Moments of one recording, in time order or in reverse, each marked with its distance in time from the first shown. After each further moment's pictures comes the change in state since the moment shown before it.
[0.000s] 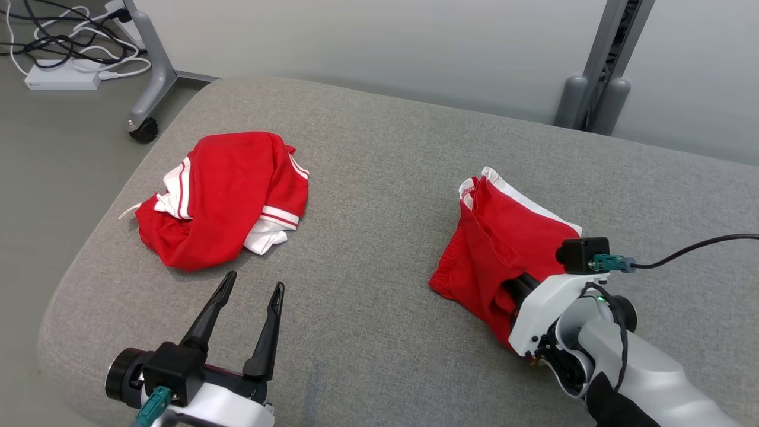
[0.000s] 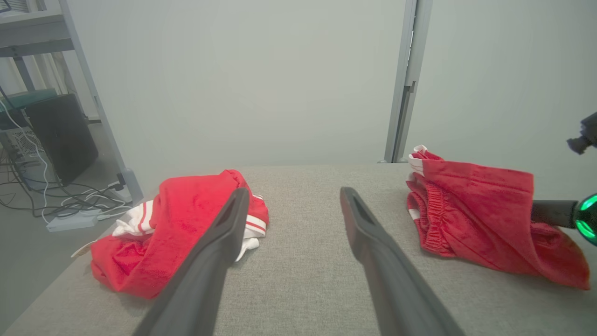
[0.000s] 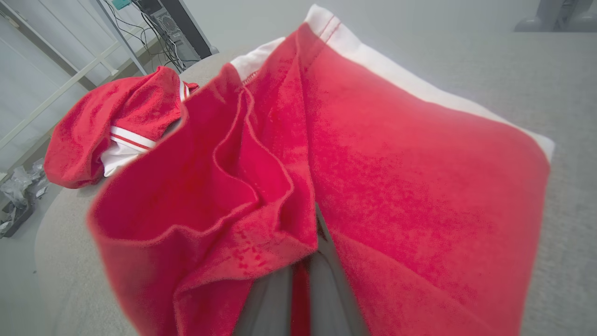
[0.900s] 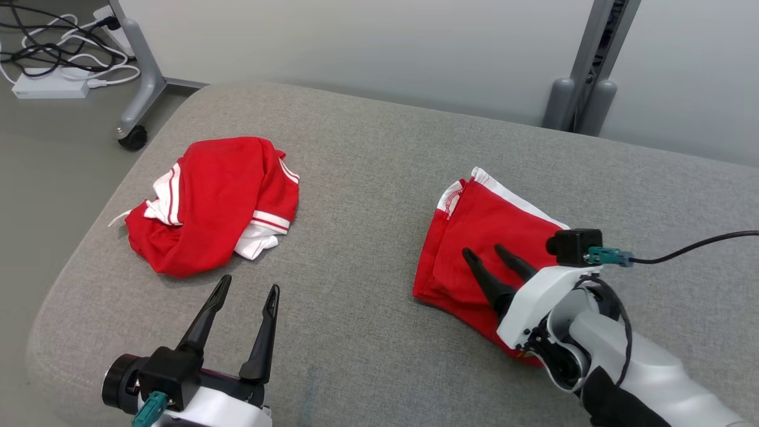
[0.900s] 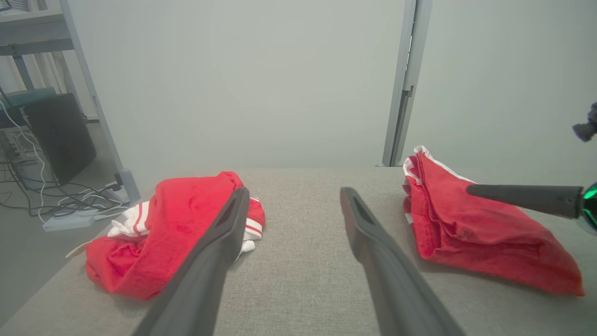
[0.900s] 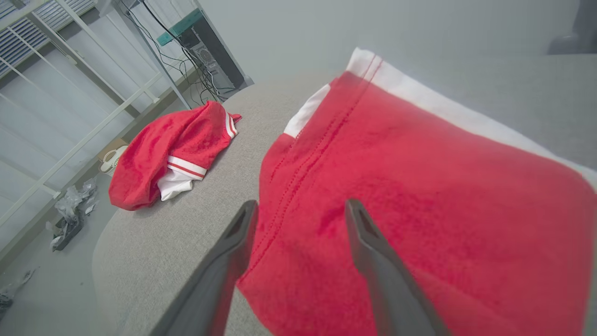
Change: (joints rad) left arm 0.017 -0.015 0.023 -0.009 0.006 0.000 0.000; right arm -0.009 -0.018 0.068 -0.144 0.111 0.000 -0.029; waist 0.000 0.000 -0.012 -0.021
